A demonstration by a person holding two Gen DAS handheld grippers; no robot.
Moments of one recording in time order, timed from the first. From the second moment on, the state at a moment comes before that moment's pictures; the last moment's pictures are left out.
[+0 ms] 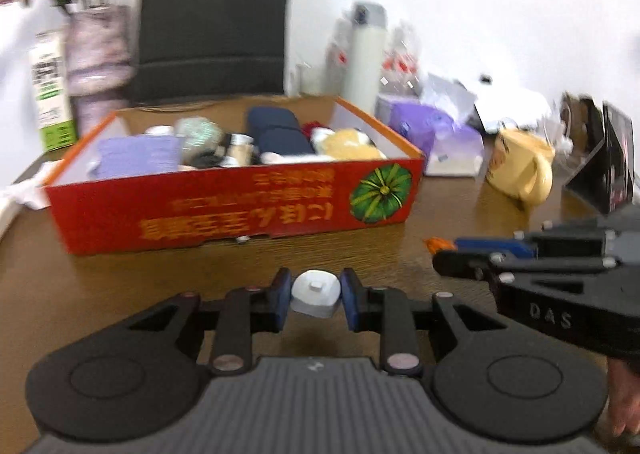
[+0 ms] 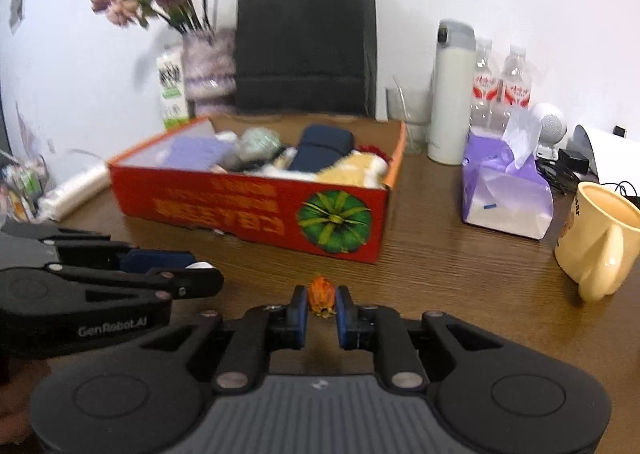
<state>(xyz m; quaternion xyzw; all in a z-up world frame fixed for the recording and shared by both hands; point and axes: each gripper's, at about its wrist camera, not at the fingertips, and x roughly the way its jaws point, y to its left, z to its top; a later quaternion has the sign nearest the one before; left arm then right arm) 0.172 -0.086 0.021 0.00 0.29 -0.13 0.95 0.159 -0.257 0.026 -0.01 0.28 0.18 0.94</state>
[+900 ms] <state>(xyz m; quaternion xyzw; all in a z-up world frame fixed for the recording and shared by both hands) 0.018 -0.012 0.027 -0.04 0.23 -0.04 0.97 -0.001 -0.191 0.023 -0.01 0.24 0.17 0.96</state>
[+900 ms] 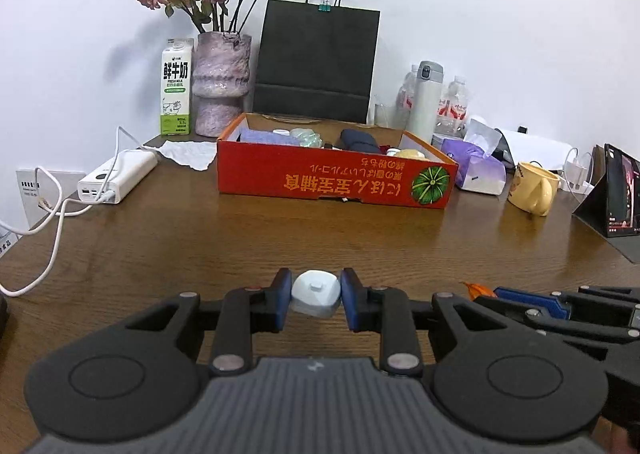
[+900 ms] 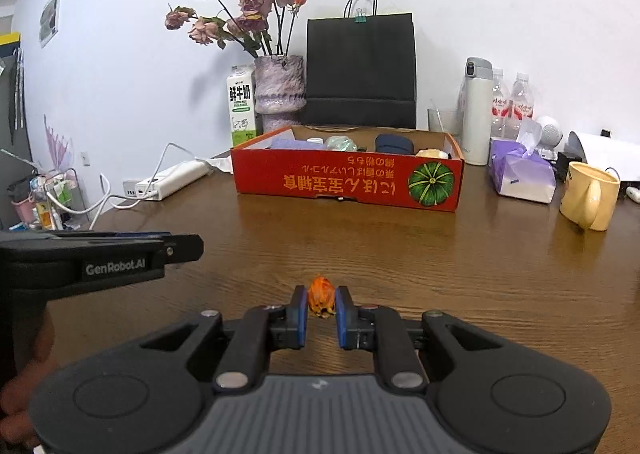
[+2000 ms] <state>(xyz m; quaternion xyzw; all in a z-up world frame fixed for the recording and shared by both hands) 0.332 0.014 0.064 -0.07 0.40 -0.11 0.90 0.330 -0.171 0.062 0.06 0.39 0.22 0.89</state>
